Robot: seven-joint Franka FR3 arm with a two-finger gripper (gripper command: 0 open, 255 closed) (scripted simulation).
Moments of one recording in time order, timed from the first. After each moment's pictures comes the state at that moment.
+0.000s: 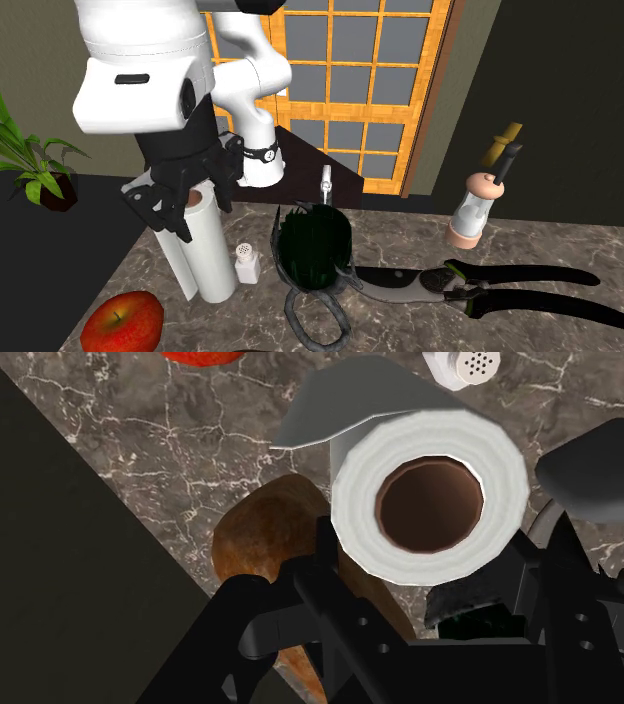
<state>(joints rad) -0.05 -0.15 -0.56 -2.03 -0.11 1.91 -0.79</state>
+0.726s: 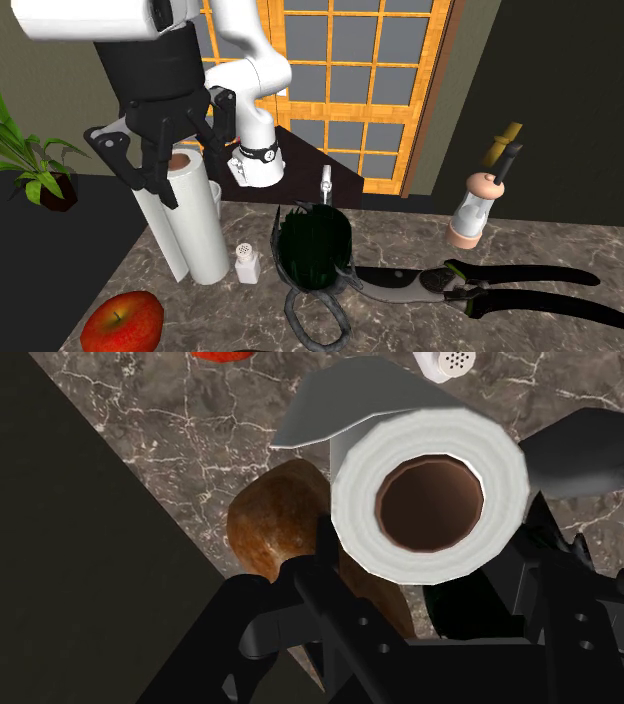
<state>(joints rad) -0.04 -0.16 -0.55 -1.89 -0.11 1.77 -0.79</state>
